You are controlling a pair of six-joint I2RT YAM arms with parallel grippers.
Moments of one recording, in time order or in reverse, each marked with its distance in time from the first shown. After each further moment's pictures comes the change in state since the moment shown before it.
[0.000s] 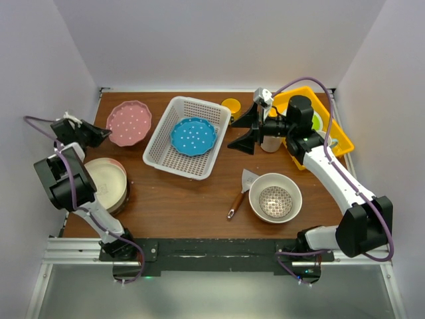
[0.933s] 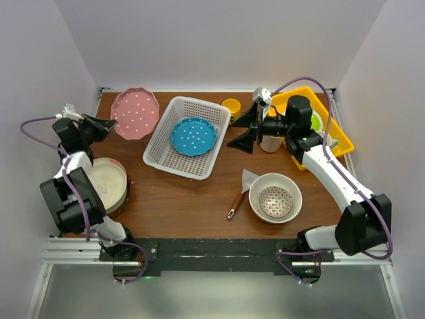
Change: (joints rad) left arm -0.053 -0.261 -0.148 0.177 0.059 -0.190; right arm 0.000 0.014 0.000 0.000 0.023 0.004
